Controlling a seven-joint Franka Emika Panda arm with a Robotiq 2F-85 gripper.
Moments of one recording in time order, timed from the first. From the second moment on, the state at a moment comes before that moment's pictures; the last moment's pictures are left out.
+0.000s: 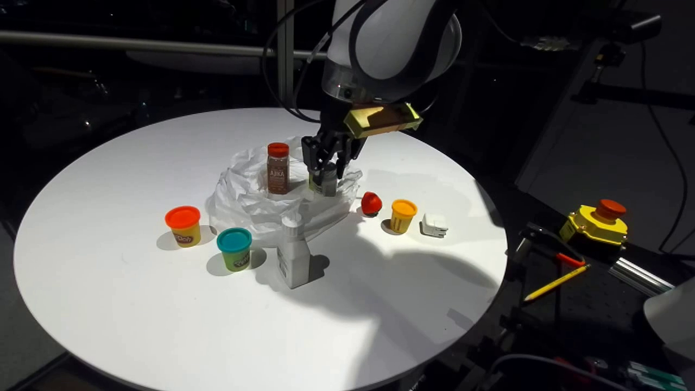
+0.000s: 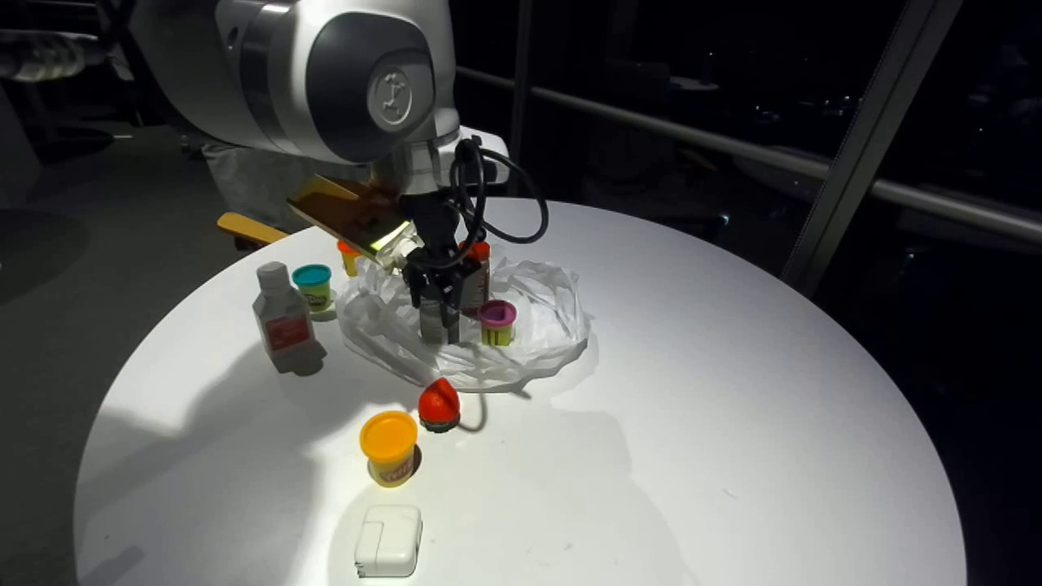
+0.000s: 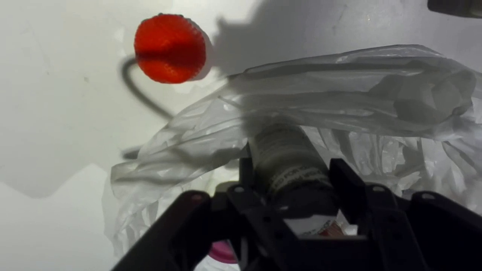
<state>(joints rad) 0.16 0.49 -0.06 -2.18 -0.01 2.82 0.31</state>
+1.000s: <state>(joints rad) 0.05 0.21 -0.01 -2.43 0.02 2.81 0.10</state>
